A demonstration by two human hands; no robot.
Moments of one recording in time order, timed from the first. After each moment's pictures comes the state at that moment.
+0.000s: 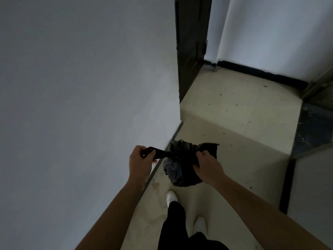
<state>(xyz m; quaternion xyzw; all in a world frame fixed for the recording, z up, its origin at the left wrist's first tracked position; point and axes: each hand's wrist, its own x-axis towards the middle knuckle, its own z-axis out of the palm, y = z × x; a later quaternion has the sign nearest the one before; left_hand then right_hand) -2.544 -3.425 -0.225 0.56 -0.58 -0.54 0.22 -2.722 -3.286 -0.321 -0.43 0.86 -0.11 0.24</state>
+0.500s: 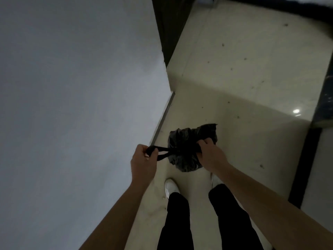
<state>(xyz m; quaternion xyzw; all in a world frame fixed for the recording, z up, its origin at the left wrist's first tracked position) -2.677 -3.534 -0.451 0.60 -0.66 -0.46 0.03 -2.847 -3.384 -0.553 -0.35 0.87 -0.06 0.35</state>
